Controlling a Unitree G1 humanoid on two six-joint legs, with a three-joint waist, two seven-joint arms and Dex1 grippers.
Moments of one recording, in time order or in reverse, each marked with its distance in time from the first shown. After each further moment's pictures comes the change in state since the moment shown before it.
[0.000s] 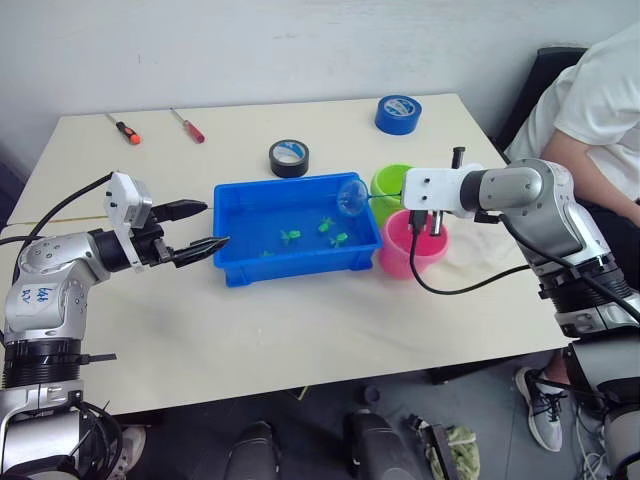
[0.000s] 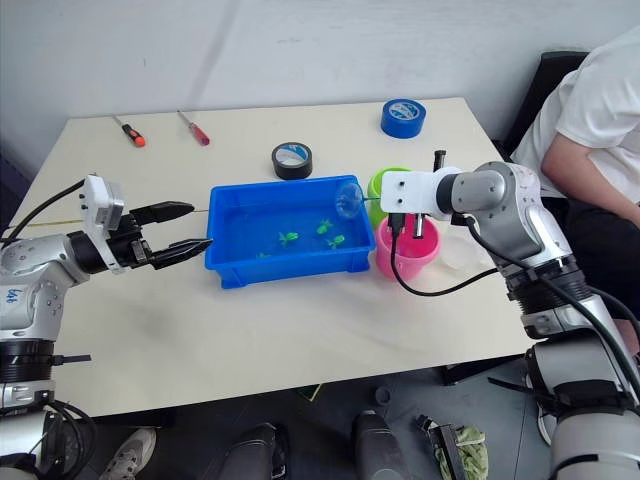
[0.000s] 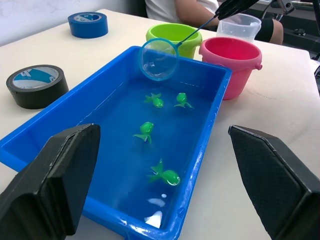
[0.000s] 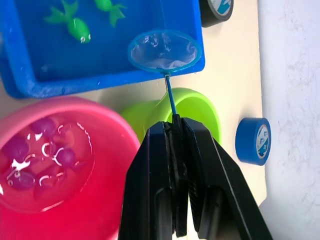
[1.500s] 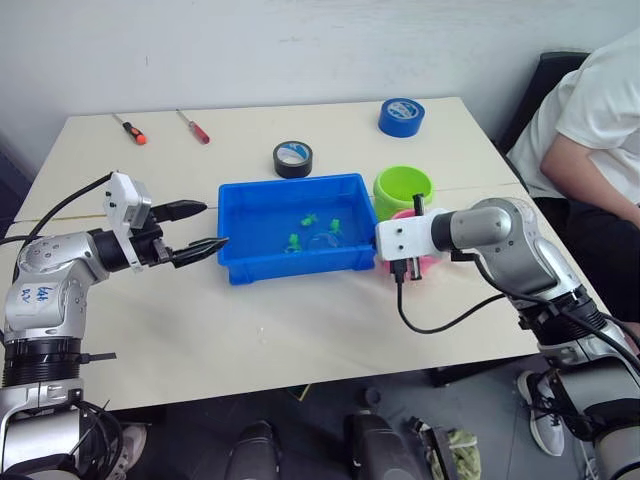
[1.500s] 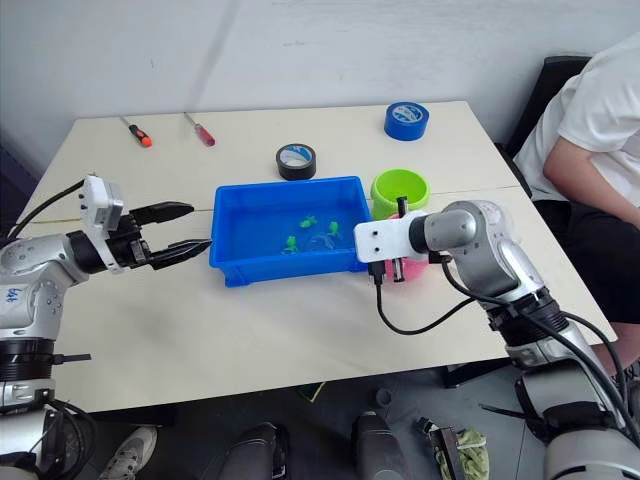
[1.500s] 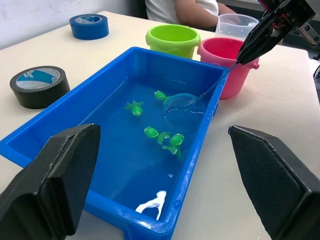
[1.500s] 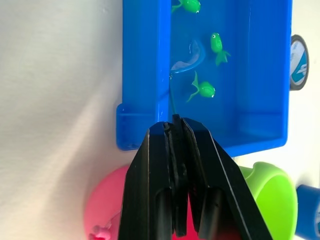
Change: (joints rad) left arm -0.007 0.000 0.001 0.014 0.004 -0.010 -0.012; right arm 0.141 0.053 0.010 -0.197 0.055 0.080 0.154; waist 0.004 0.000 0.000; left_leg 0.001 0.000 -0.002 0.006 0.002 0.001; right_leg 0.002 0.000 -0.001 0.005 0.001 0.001
